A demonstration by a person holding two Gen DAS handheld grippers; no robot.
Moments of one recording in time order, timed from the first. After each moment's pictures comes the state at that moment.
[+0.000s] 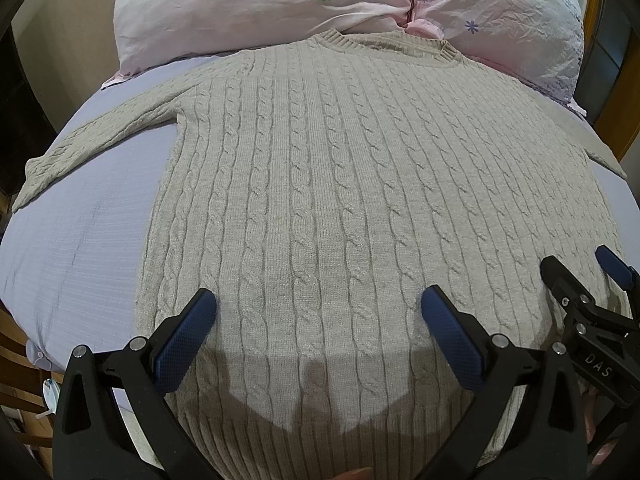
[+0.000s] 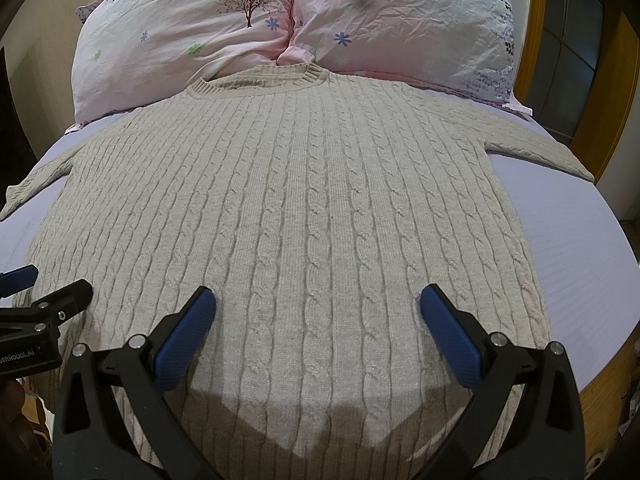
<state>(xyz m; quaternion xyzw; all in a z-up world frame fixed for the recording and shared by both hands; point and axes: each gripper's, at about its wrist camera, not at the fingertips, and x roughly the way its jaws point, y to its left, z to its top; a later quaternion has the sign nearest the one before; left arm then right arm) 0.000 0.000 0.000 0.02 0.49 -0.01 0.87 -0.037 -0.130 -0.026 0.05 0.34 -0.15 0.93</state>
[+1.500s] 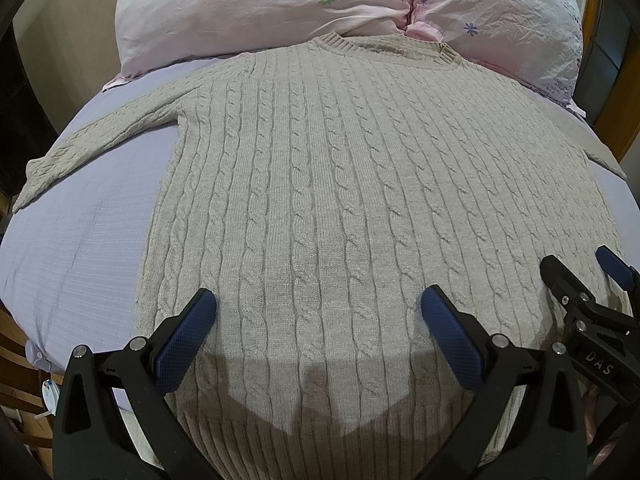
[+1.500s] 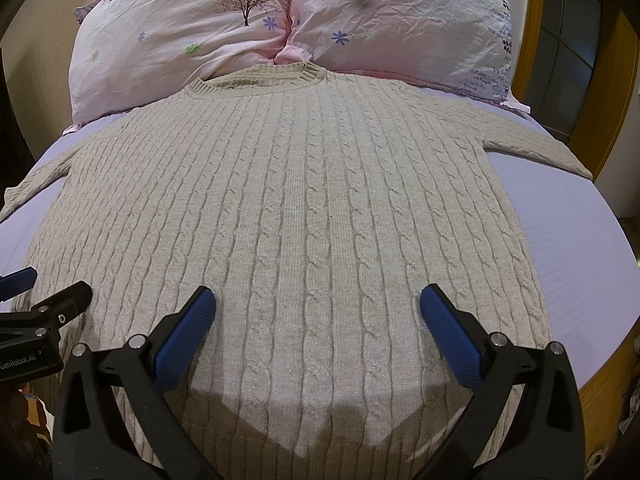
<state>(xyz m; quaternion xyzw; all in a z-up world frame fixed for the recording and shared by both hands) -0.002 0.001 0.002 0.02 0.48 -0.01 0.88 -0.036 -0.128 -0.027 0.05 0.34 -0.15 0.93</state>
